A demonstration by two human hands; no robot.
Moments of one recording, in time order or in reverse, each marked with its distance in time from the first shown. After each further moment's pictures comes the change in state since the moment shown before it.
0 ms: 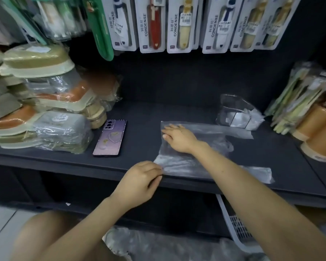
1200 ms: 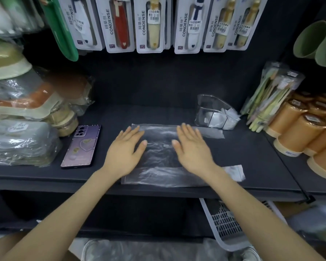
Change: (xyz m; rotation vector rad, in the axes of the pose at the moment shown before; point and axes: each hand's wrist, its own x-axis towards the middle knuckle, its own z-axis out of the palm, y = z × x) left_hand 0.087 -0.021 -0.003 0.026 -0.058 -0.349; right_hand -0.096 0.027 -0.013 -0.037 0.269 0.269
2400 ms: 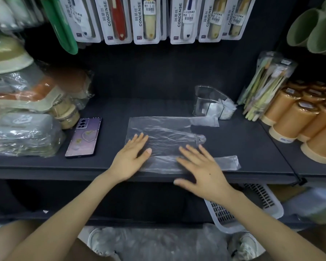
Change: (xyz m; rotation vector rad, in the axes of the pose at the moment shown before) left_hand -0.035 0.001 0.022 -0.220 -0.196 -0.036; right_hand -0.086 0.026 0.034 -0.048 0.157 -0.320
